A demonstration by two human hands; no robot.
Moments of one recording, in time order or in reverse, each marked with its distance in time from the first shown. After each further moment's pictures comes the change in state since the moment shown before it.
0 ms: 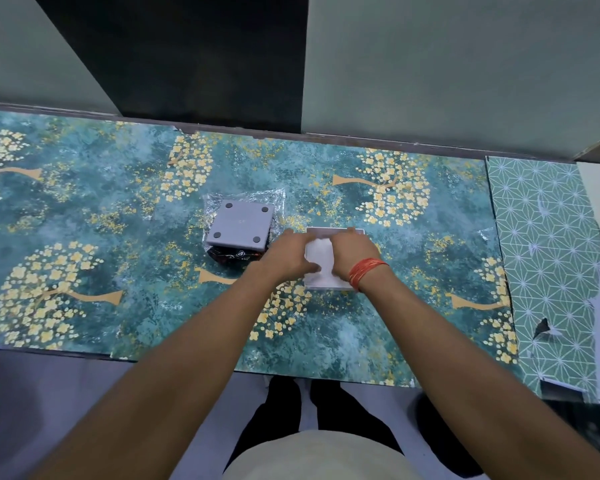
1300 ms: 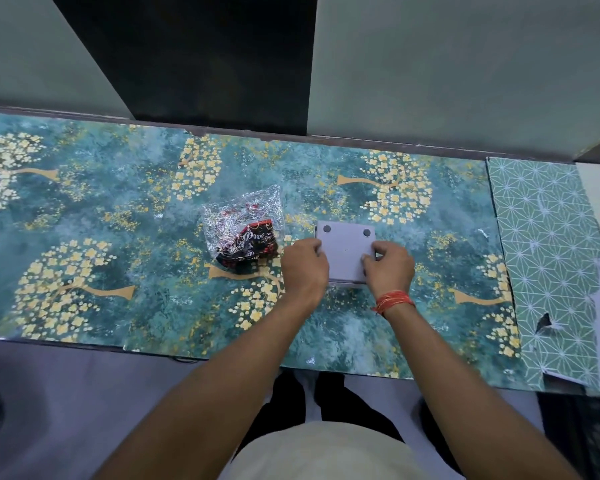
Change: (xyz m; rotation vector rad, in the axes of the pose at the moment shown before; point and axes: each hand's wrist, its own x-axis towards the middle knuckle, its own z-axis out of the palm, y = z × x) left_hand -0.030 0.031 0.046 -0.407 0.542 -0.239; right_hand -0.052 0.021 0.020 0.756 0.499 0.448
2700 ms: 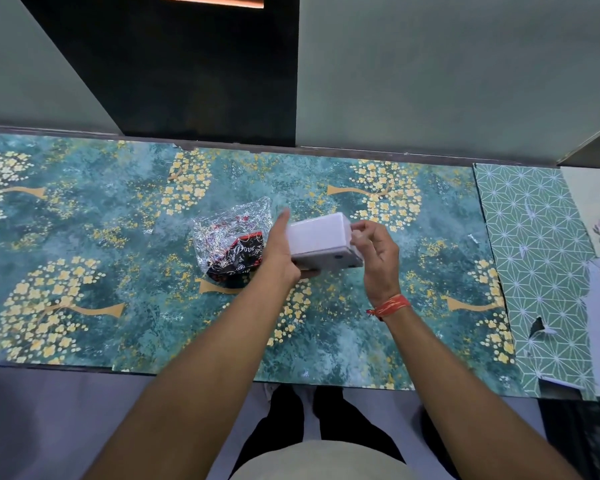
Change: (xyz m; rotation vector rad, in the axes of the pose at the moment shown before) left_hand 0.050 0.026 -0.030 -1.078 -0.324 -0.796; right_hand 0.010 -0.013 -0.006 0.743 -0.116 -0.310
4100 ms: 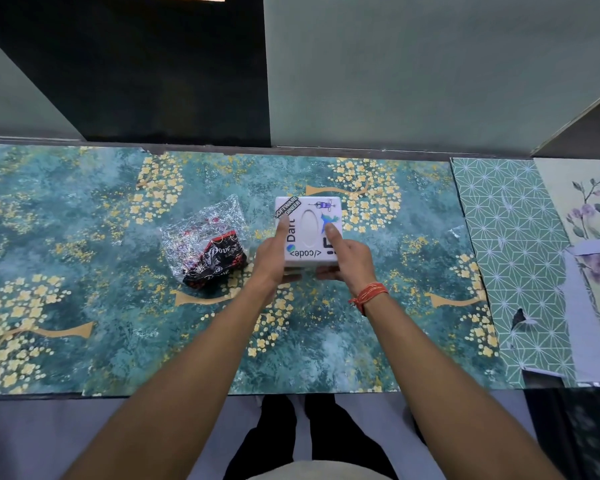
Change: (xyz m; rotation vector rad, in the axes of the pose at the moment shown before) left_hand 0.015 -0.021 -0.001 0.521 -0.025 0.380; right_hand 0.024 0.028 0.003 -0.026 -0.022 0.568
